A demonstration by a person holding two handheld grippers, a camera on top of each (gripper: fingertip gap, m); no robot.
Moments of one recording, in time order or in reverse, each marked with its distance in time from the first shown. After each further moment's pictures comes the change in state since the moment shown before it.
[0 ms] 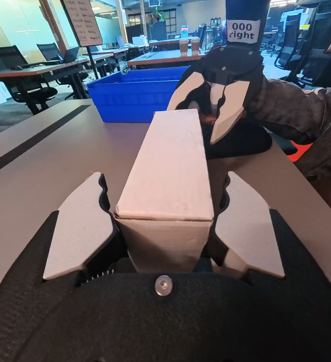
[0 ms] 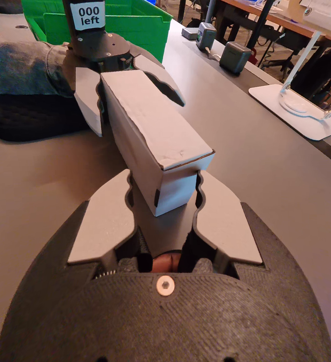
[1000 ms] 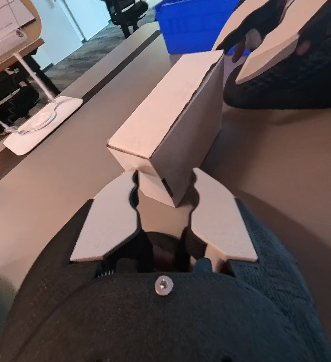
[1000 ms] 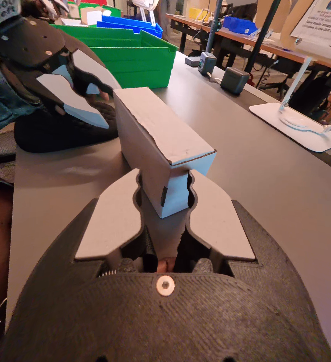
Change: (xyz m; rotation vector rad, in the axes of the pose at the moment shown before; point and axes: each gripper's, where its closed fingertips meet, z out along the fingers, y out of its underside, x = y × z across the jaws) left arm 0.027 0.016 -0.069 -0.351 -0.501 0.043; right arm -0.014 -0.008 -0.010 0.109 -0.017 0.012
